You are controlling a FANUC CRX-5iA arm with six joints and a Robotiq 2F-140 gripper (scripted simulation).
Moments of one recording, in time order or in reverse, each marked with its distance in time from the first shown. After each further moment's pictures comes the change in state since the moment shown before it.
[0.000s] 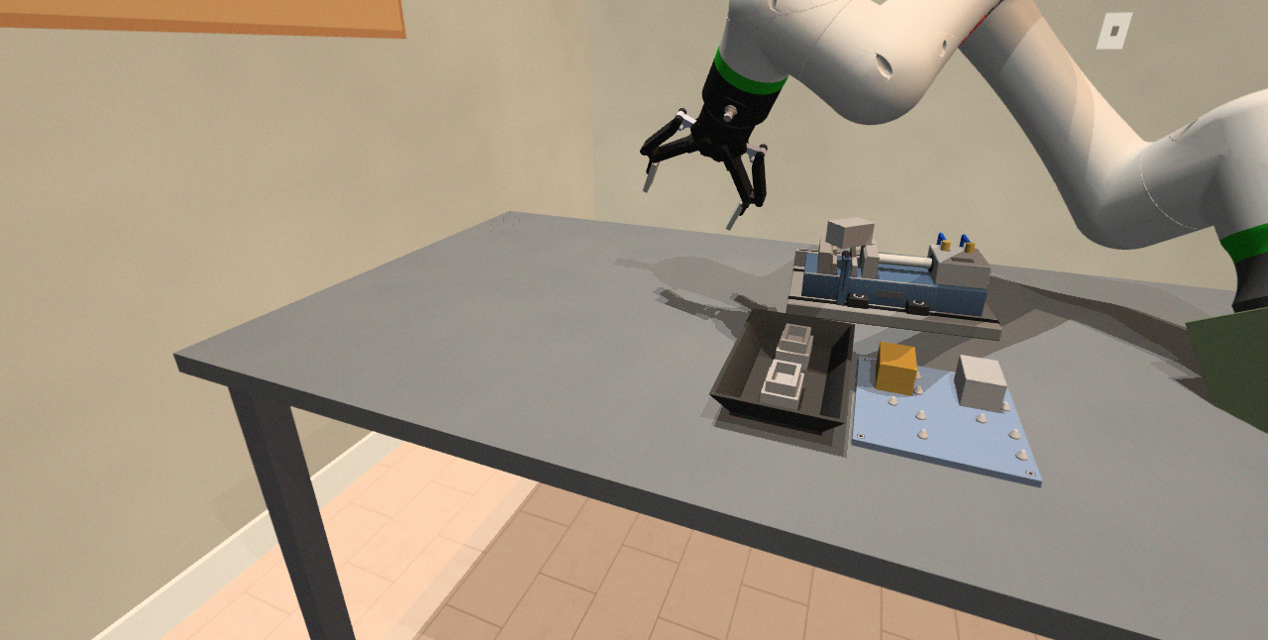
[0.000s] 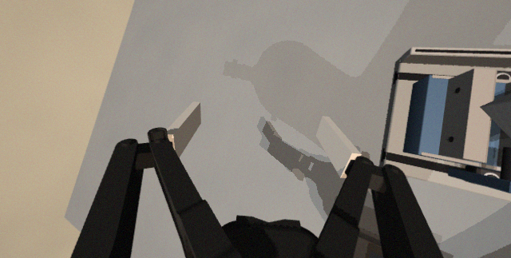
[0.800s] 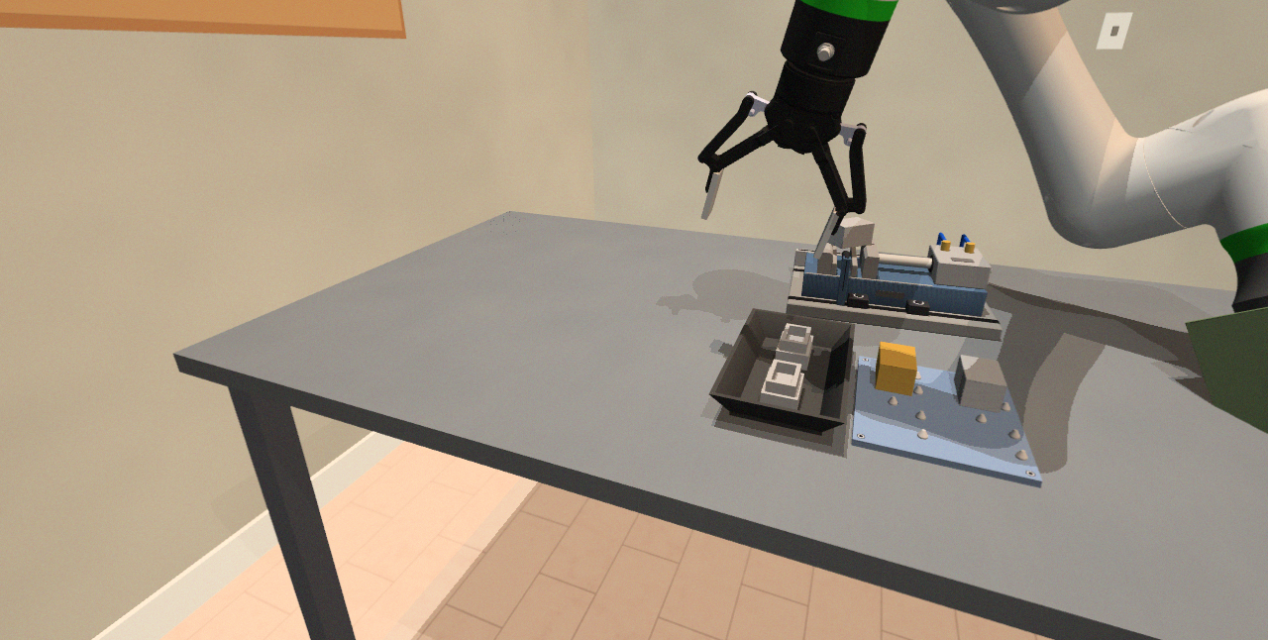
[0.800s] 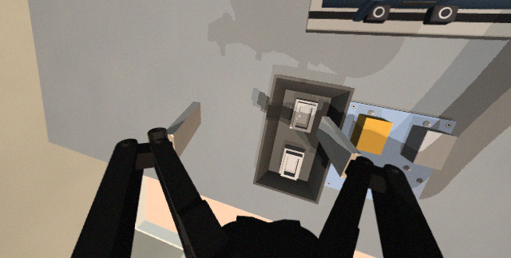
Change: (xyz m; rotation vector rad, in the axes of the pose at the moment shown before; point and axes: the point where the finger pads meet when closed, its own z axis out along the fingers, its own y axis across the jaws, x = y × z) arm -0.128 0.099 -0.151 -0.166 -0.292 0.059
